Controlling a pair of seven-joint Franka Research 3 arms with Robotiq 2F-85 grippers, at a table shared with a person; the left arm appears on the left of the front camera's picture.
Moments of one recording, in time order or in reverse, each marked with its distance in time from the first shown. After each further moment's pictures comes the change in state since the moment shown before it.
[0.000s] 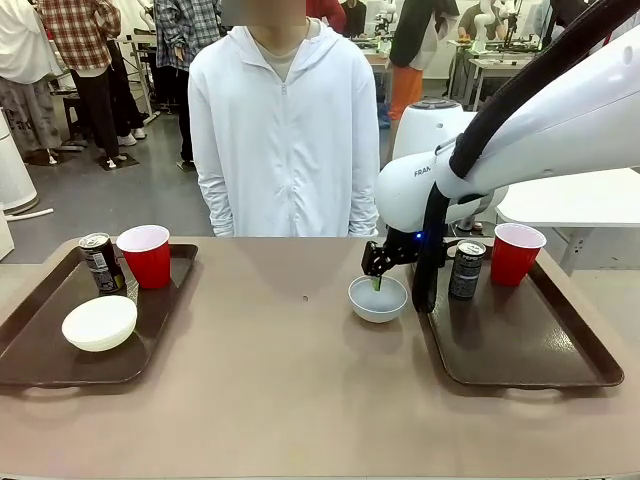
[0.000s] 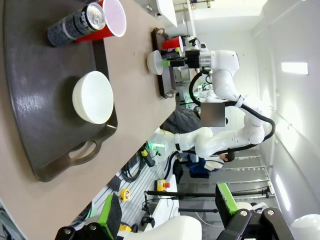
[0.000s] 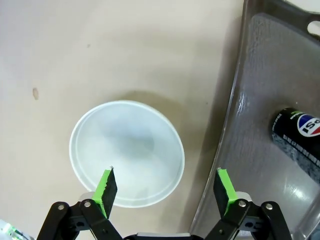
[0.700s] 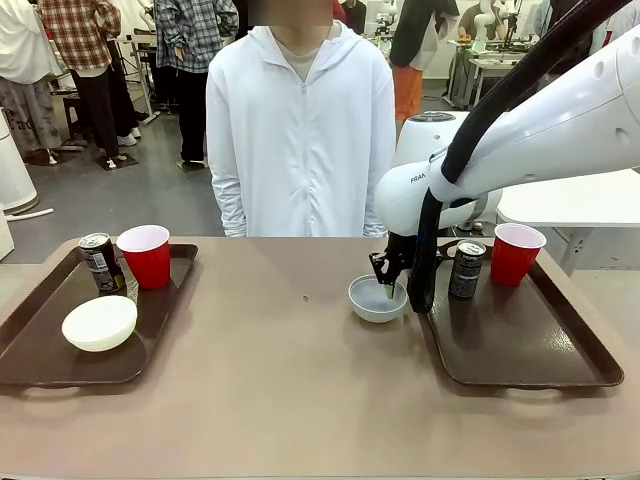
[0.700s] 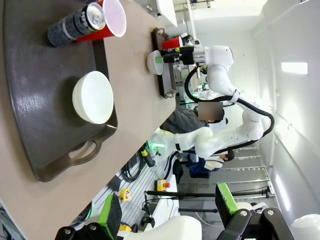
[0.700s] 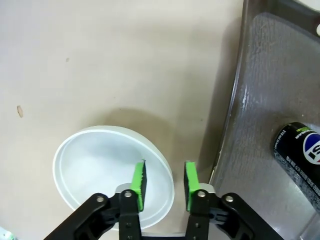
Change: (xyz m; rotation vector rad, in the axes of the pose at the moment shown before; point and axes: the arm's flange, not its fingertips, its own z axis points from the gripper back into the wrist) left arm 0.000 0.000 0.000 0.000 0.000 0.000; right arm 0.016 -0.010 -0.024 0.005 0.029 -0.023
